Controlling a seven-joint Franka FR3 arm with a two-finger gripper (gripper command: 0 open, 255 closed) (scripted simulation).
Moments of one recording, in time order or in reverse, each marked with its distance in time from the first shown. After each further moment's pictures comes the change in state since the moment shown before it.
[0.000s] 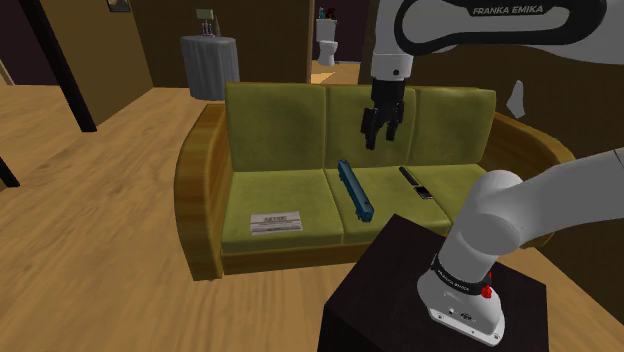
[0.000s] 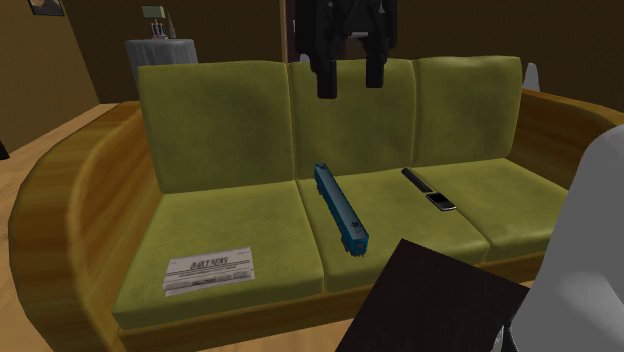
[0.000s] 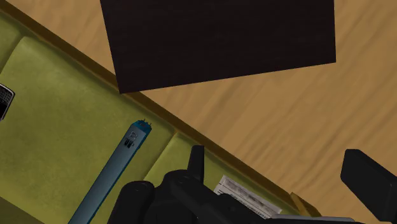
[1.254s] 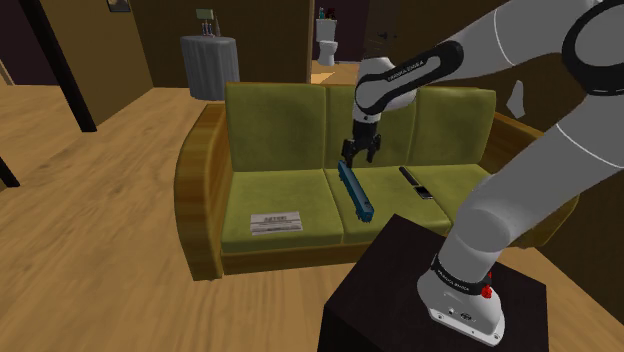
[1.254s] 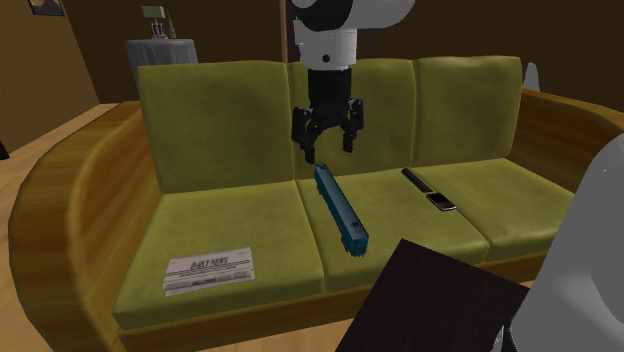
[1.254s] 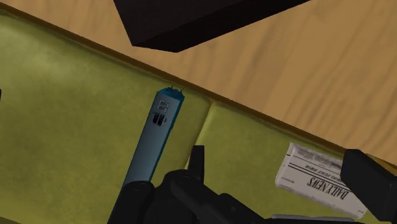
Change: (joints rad) arm -0.129 0.447 -0.157 -0.079 -0.080 0.569 -0.039
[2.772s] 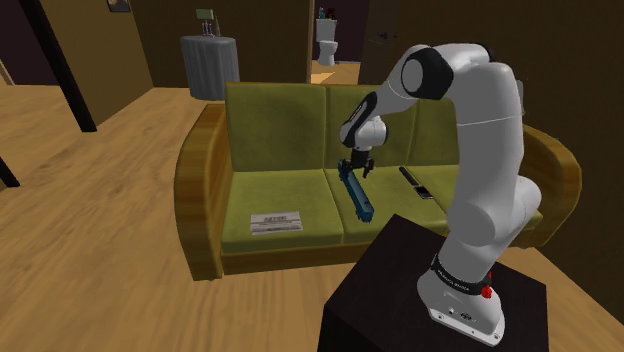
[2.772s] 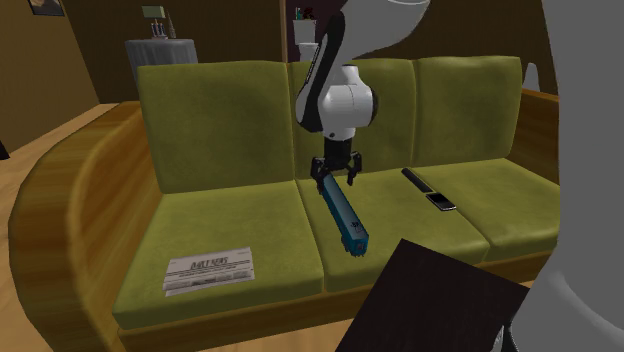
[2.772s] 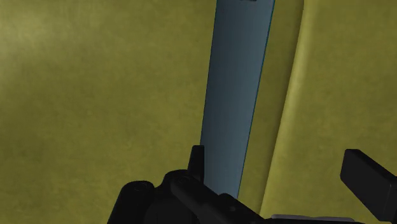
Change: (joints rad) arm -0.199 0.830 -0.083 0.426 0.269 0.439 -0.194
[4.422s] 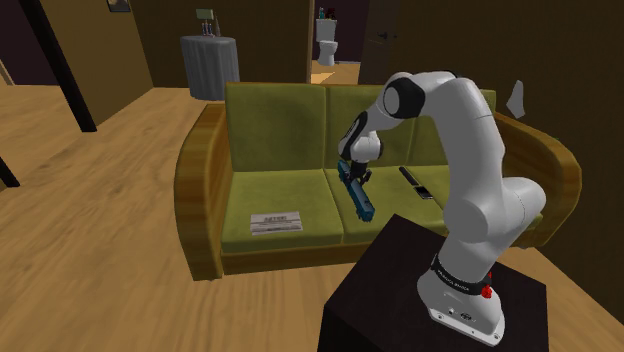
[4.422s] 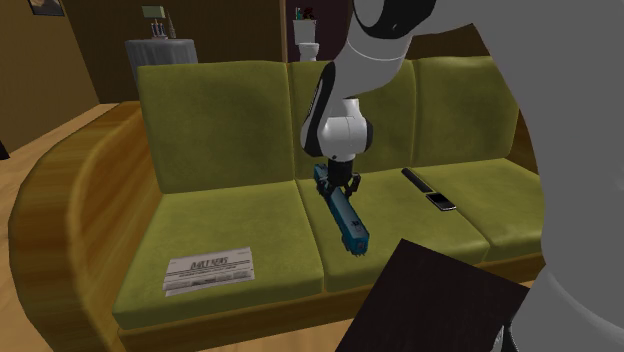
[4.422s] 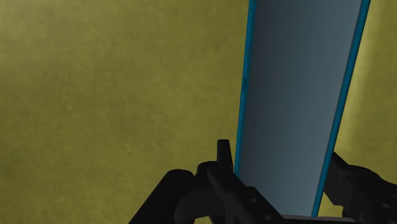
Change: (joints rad) arm -0.099 0.283 0.048 0.222 0.079 0.070 -0.032
